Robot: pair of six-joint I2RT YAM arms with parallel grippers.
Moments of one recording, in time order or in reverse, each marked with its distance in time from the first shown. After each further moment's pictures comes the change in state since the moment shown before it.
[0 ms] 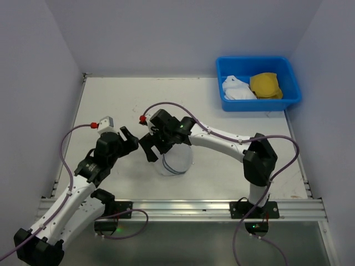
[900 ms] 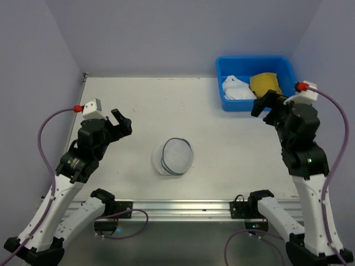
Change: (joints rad) left arm 0.002 0.040 0.361 -0.164 -0.087 0.153; right arm -0.841 -0.978 -0.280 -0.002 0.411 0.103
